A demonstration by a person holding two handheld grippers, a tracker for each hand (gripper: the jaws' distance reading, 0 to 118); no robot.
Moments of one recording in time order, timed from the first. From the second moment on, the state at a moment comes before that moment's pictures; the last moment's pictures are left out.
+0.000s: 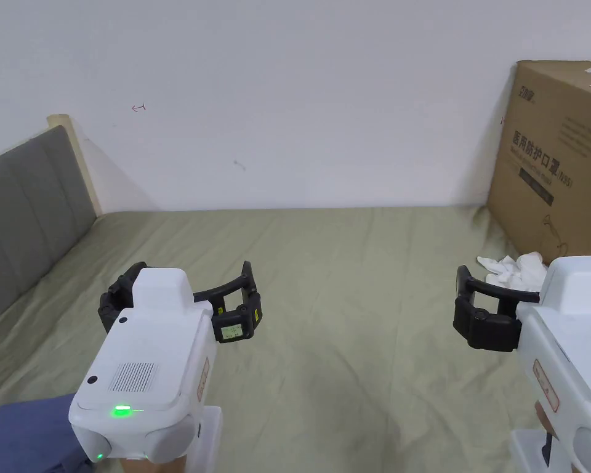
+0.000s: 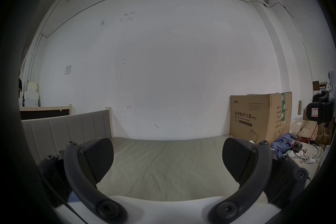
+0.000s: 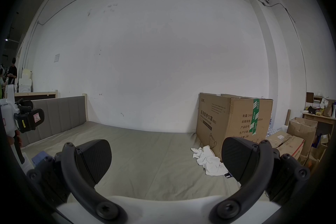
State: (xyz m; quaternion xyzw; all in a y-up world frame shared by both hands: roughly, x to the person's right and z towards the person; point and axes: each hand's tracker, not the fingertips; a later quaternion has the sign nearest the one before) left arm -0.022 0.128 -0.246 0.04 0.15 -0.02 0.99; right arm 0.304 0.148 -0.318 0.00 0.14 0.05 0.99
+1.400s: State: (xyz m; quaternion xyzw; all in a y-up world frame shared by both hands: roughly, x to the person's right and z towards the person) left arm -0.023 0.129 -0.241 0.04 0.15 -0.02 0.99; right arm 0.291 0.149 -0.323 -0.11 0.09 -0.01 0.99
